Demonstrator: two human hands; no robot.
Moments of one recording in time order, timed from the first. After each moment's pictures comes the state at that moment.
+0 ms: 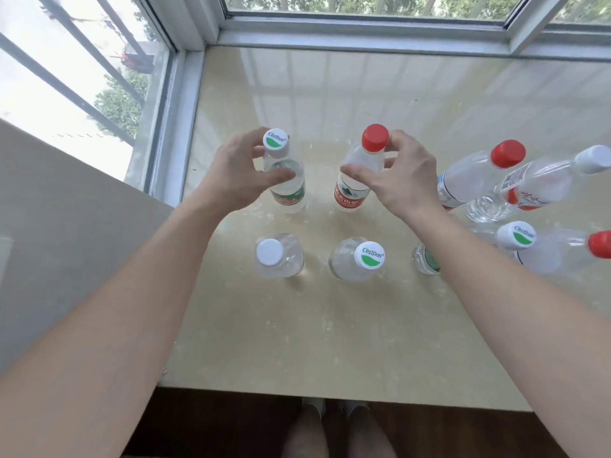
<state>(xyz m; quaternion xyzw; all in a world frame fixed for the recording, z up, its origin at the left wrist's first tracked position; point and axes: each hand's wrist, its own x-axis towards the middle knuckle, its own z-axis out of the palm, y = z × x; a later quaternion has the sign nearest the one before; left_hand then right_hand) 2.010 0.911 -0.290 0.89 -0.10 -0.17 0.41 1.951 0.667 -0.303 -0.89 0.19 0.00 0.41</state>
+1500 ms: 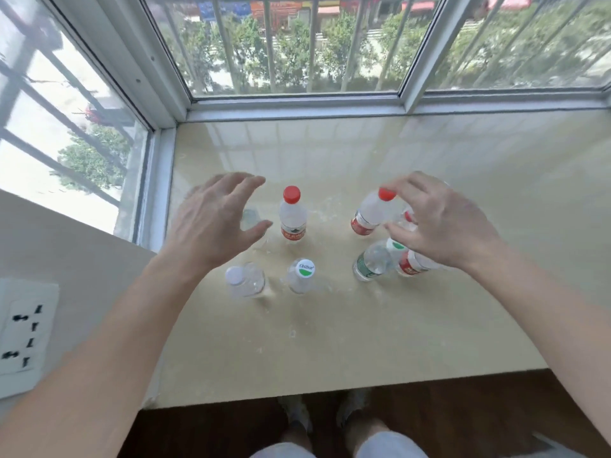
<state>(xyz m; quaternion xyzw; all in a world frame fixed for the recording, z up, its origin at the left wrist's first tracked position) 1.951 0.881 -0.157 0.95 -0.29 -0.02 0.13 1.845 0.567 -0.143 -0.99 0.02 0.03 0.14</state>
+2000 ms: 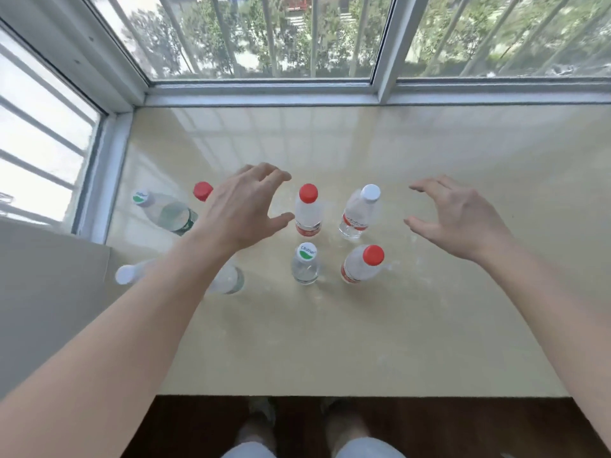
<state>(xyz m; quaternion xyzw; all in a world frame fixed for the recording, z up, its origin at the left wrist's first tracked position) 1.932 0.678 -0.184 0.95 -0.29 -0.07 0.10 1.833 0.363 -0.191 -0.98 0.09 0.10 0.17</state>
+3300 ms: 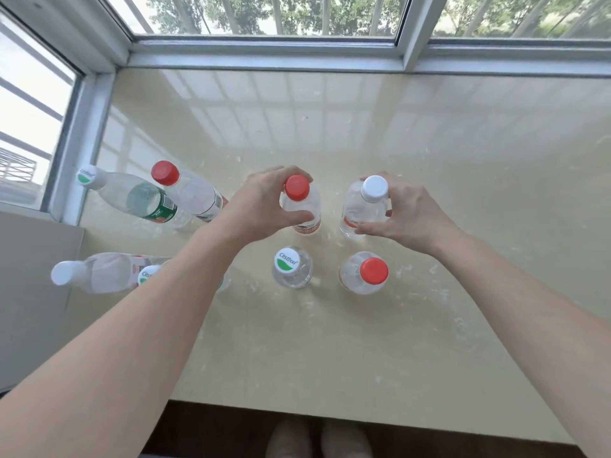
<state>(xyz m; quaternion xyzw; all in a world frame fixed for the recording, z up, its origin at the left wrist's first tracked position) 1.952 0.632 -0.284 0.90 -0.18 -0.20 0.34 1.892 0.378 -0.307 -0.91 0.00 0.14 0.40</state>
